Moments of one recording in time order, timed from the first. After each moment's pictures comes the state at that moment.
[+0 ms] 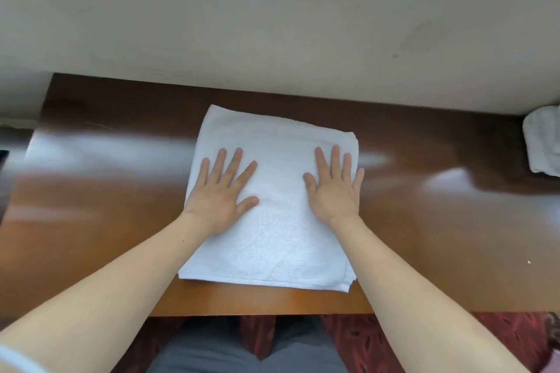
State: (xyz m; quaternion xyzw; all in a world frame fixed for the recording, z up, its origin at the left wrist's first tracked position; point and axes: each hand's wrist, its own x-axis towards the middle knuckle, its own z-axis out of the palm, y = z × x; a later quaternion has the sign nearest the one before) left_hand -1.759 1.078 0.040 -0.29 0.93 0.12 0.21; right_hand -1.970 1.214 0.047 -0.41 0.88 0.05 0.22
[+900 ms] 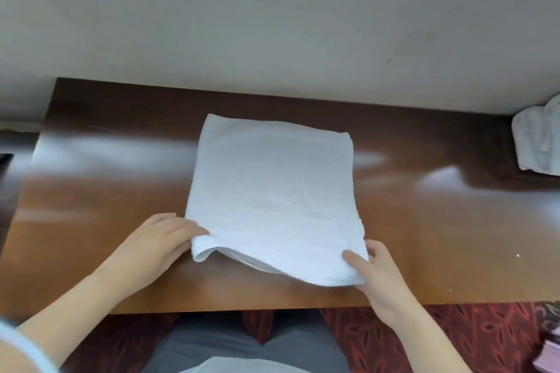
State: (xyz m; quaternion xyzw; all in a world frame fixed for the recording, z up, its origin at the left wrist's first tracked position) left_hand -1.633 1.086 0.083 -0.19 0.96 0.22 0.01; right_hand -1.933 1.344 0.123 0.06 0.75 -0.41 0.51
